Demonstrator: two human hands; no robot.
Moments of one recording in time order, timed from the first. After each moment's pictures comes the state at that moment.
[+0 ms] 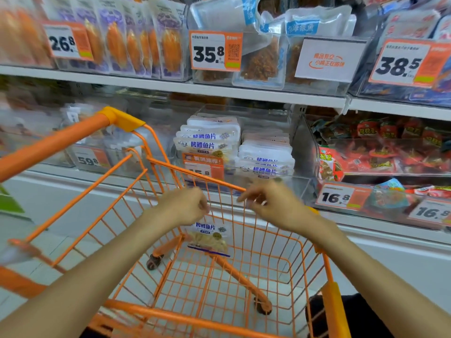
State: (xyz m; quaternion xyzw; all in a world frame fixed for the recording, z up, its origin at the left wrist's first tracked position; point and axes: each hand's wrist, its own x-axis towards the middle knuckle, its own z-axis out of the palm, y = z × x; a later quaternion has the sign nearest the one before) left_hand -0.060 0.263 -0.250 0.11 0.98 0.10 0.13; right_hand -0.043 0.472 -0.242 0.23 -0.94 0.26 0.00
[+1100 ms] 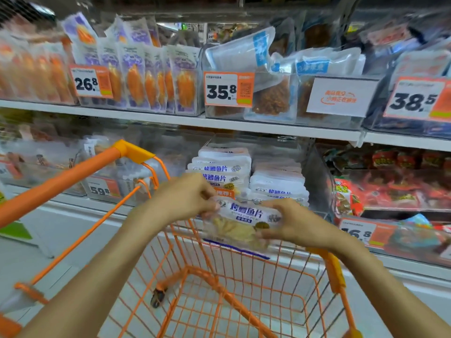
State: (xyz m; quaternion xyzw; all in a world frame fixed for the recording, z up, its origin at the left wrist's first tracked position) left_hand -0.072 0.240 -0.171 0.14 0.98 0.16 0.01; right_hand -0.073 0.479 -0.216 0.26 -0.90 0.33 -0.06
